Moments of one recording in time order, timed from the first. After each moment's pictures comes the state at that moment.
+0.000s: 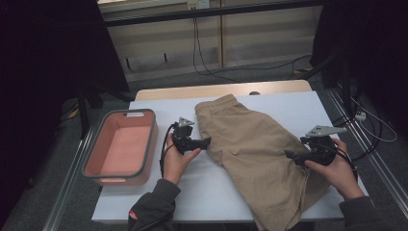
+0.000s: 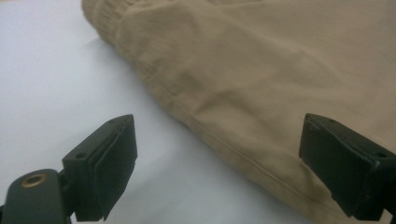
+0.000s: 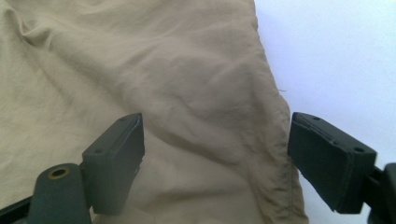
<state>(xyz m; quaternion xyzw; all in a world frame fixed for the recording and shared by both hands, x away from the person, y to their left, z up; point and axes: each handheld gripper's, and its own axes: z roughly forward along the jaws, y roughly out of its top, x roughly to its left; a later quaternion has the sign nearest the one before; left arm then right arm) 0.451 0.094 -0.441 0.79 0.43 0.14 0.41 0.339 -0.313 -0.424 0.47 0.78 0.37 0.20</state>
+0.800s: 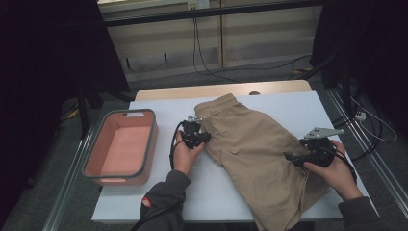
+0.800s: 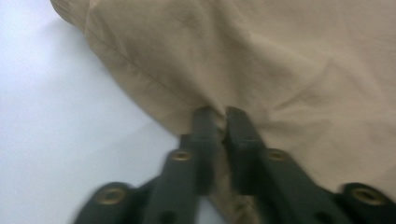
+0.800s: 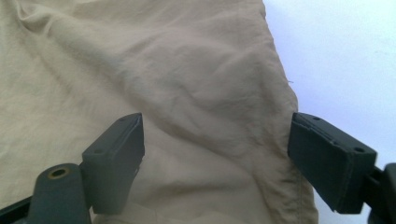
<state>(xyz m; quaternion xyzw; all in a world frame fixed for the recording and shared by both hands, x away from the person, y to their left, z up) 0.467 0.074 -0.454 0.80 0.44 0.10 0.39 0.337 -0.311 -0.429 0.46 0.78 0.36 0.20</state>
